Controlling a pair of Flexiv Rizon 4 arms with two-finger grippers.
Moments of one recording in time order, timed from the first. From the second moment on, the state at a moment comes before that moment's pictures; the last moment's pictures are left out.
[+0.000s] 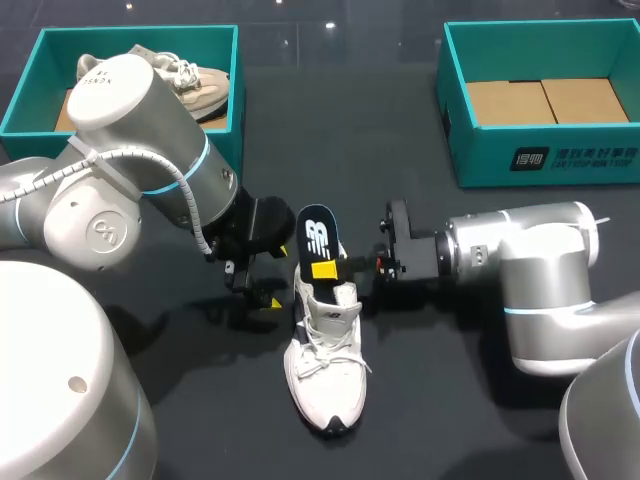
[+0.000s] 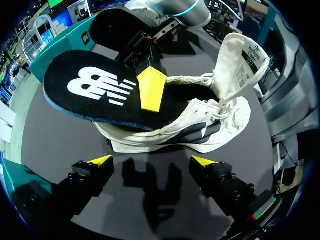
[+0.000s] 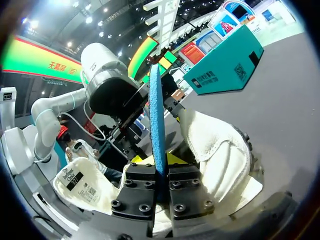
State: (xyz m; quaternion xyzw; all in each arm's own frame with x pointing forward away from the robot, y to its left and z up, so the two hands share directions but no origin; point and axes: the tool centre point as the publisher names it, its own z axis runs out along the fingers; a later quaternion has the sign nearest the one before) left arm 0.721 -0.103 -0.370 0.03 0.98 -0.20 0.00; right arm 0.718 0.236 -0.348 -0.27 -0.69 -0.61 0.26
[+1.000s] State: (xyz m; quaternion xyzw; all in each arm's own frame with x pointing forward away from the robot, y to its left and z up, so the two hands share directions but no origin) left arm 0.721 -0.102 -0.370 0.03 0.98 -0.20 0.00; right arm 0.732 0.237 -0.315 -0.23 -0.71 -0.62 0.22
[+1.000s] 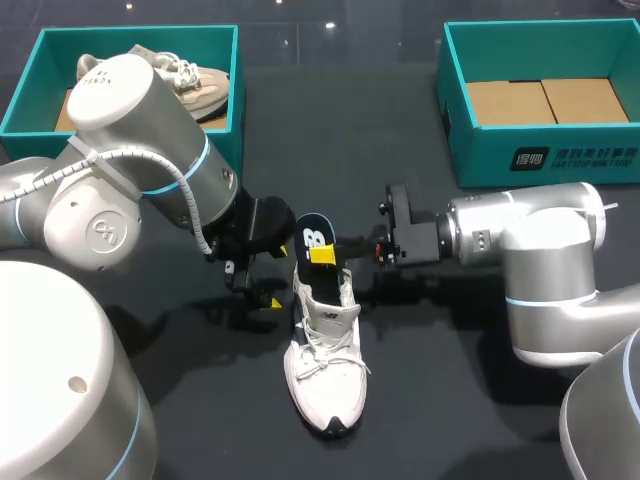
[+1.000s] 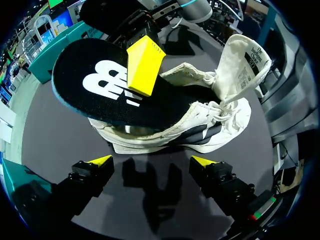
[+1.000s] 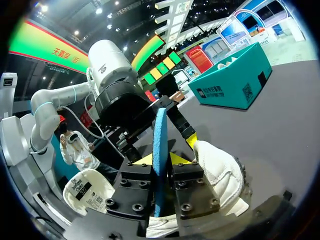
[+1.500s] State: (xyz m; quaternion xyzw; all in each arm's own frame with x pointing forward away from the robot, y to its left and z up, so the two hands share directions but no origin) left arm 0.721 -0.102 -0.370 0.03 0.98 -0.20 0.00; right arm 0.722 0.233 -0.352 -0.30 -0.69 -0.60 0.27
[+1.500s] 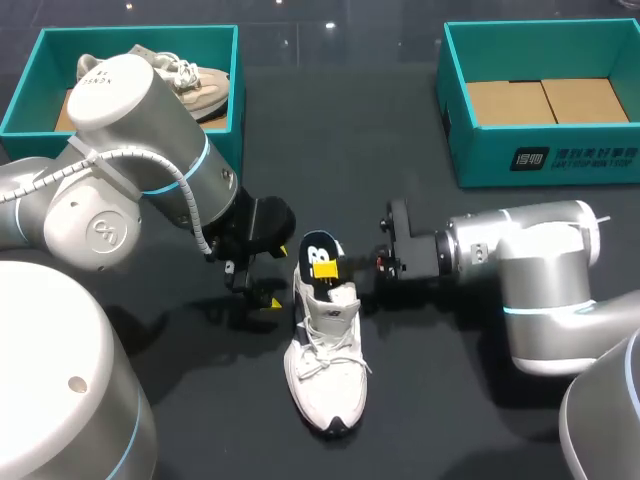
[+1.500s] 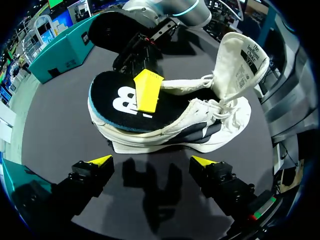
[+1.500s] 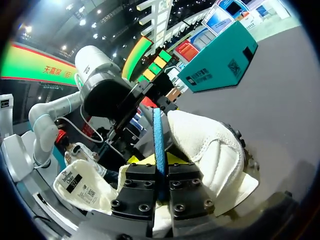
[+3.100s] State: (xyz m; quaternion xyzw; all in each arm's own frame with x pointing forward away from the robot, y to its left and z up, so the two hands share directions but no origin) left arm 0.721 -0.102 -0.370 0.03 0.98 -0.20 0.00; right arm 0.715 0.223 -0.342 -0.31 -0.73 -0.57 0.19
